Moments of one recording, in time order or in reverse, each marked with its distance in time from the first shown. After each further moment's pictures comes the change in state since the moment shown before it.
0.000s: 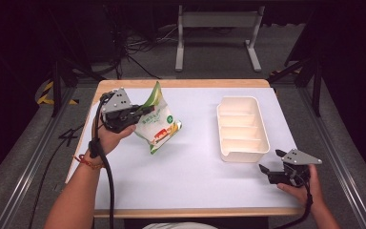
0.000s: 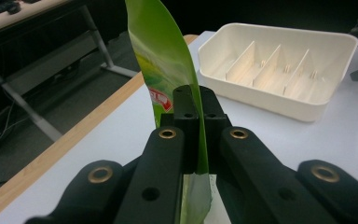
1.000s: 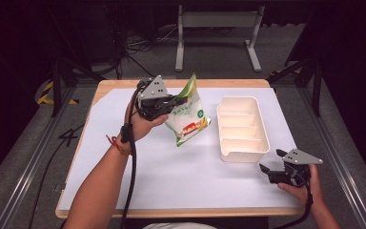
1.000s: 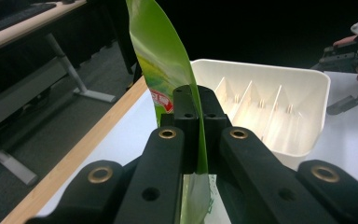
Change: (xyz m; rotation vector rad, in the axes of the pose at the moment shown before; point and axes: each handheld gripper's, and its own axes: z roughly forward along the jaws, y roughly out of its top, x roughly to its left) left arm -0.020 0.056 0.065 -0.042 -0.113 0.082; right arm -0.001 -0.001 0.000 -0.004 -0.003 0.013
